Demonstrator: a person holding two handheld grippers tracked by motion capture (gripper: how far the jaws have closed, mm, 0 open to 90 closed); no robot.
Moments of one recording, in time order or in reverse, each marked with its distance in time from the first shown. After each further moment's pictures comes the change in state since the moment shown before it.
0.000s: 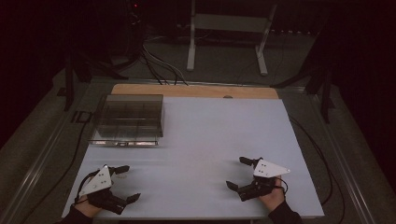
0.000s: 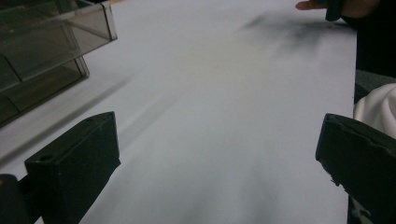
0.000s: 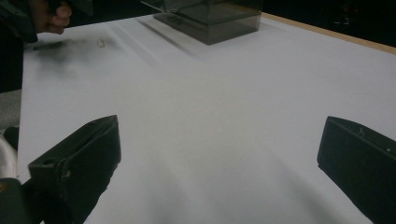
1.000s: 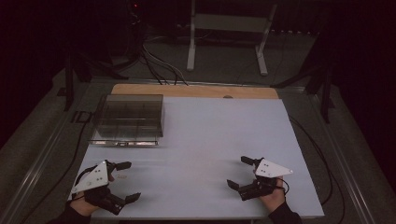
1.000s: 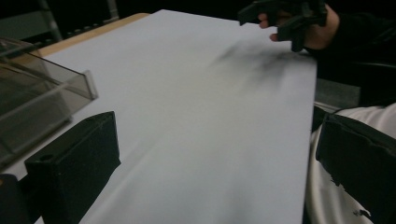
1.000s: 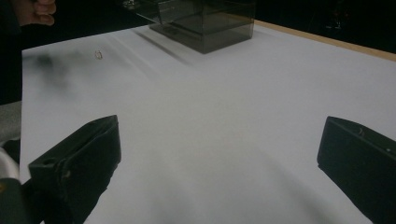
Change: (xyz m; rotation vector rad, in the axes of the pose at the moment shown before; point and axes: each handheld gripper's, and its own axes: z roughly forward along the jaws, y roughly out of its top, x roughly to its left) left arm -0.008 0.041 -0.014 -0.054 -0.059 0.032; right arm 0.002 0.003 -0.004 -0.030 -0.016 0.024
